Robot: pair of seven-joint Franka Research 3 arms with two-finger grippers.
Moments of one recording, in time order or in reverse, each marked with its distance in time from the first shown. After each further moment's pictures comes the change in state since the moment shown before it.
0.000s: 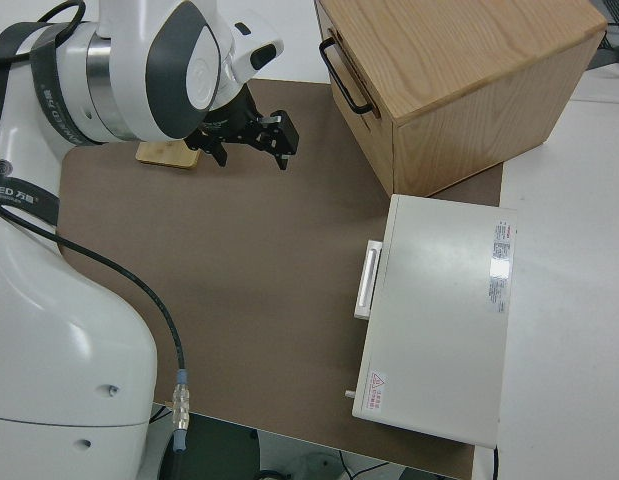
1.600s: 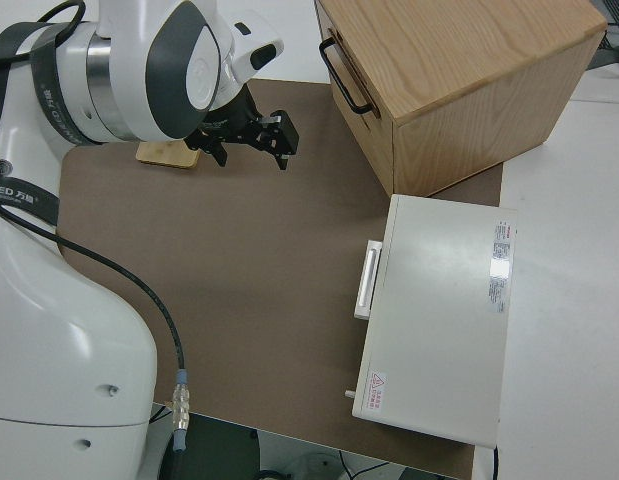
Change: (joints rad) left arm -0.001 0.018 -0.013 -0.036 0.000 0.026 -0.021; right arm 0.000 0.000 0.000 0.000 0.000 0.000 0.000
